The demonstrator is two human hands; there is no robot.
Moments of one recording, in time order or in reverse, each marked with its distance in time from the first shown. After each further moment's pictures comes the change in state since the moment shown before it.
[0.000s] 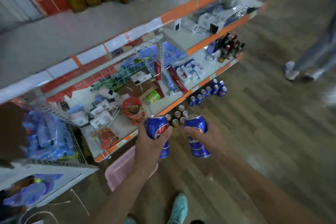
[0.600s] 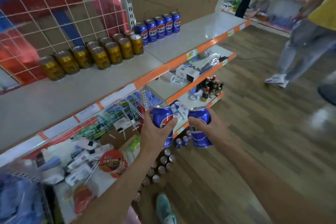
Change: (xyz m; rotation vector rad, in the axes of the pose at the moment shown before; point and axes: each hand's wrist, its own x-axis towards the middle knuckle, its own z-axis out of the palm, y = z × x) left_hand 0.136 0.173 0.131 0.102 -0.047 0.298; right_hand 0.120 -0.154 -0.138 0.076 0.141 -0.221
